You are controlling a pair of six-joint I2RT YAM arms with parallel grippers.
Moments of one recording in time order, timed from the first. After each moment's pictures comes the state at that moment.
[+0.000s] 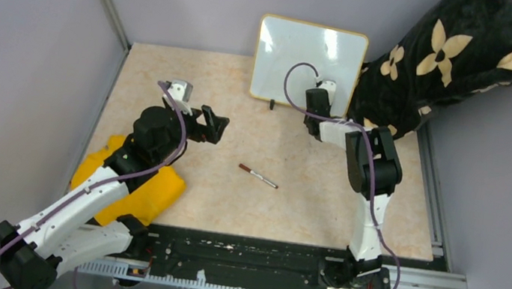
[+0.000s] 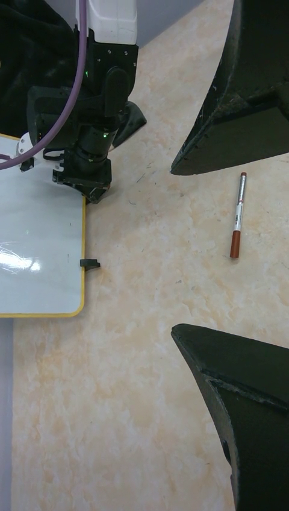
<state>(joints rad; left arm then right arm) -0.59 0.90 0.76 0.00 -0.14 -0.32 0.36 2.09 1.32 0.09 0.40 0.28</state>
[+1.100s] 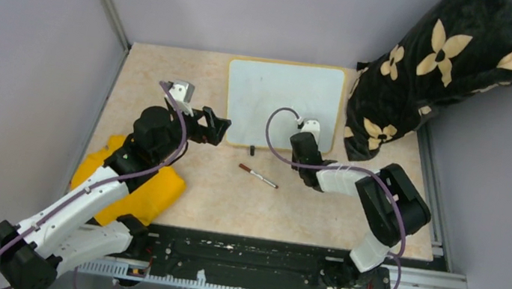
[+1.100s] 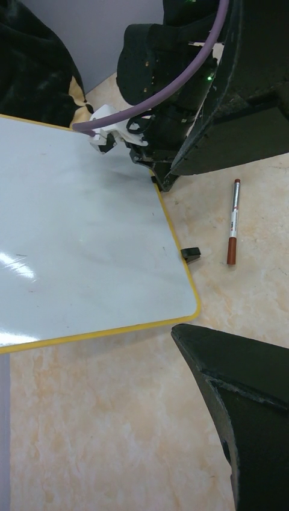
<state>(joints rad) -0.59 0.90 0.76 0.00 -0.10 -0.32 0.60 1.67 0.74 0.20 0.41 0.30</state>
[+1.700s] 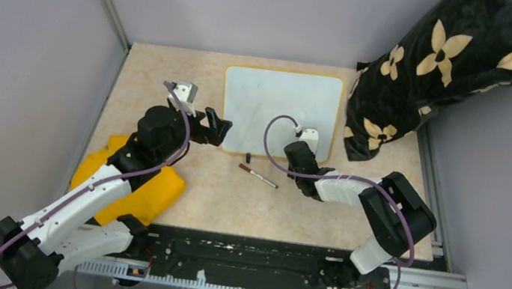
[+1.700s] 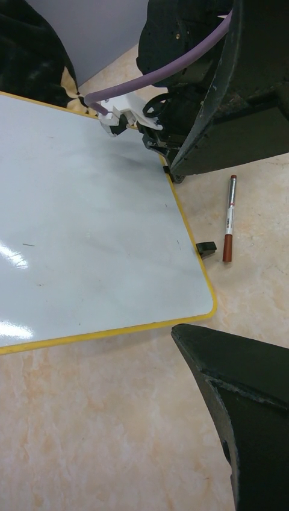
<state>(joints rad) -0.59 0.93 0.76 0.00 -0.10 -0.32 0.70 1.59 0.66 0.14 0.46 0.43</state>
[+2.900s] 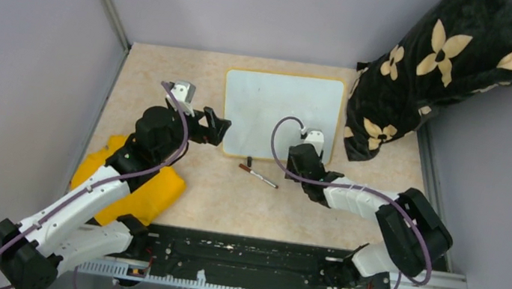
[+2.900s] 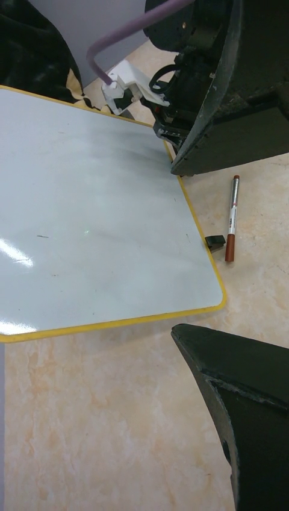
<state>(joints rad) -0.59 0.91 0.76 0.00 -0.11 -0.32 0.70 1.47 0.62 0.08 0.42 0.46</state>
